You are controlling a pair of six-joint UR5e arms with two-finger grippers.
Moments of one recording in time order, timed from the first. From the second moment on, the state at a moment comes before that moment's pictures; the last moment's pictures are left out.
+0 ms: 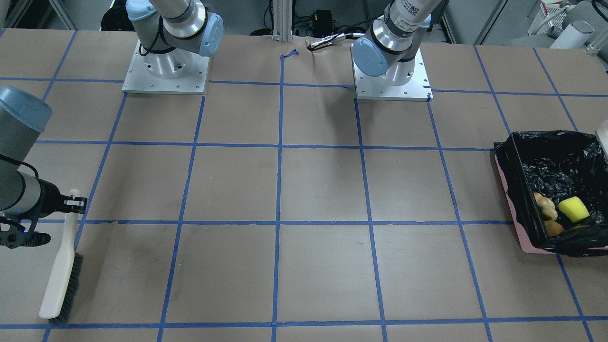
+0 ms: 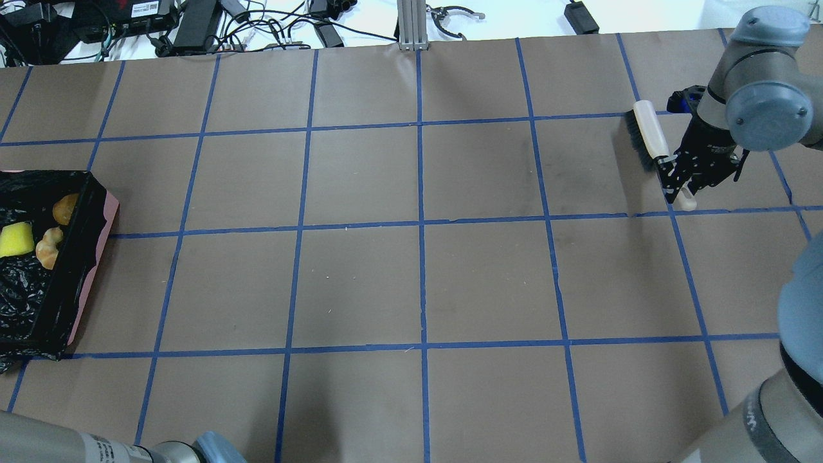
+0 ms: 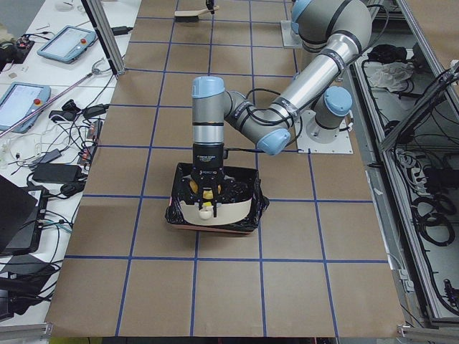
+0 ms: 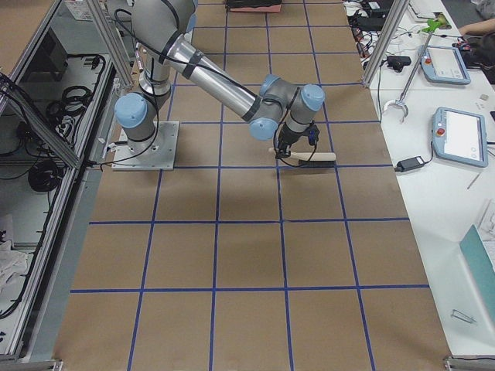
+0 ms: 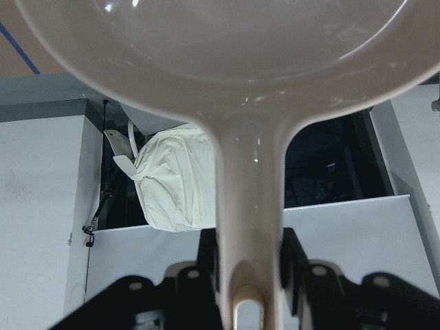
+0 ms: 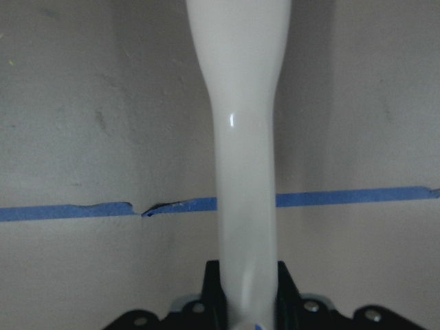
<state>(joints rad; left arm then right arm) -0.77 -1.87 -1.54 -0.57 2.11 2.67 1.21 -1.15 1.68 -1.88 -1.68 -0.31</state>
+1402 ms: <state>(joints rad) -1.16 -1.98 -1.43 -1.17 1.70 2.05 1.22 -1.18 1.72 -1.87 -1.67 -0.32</state>
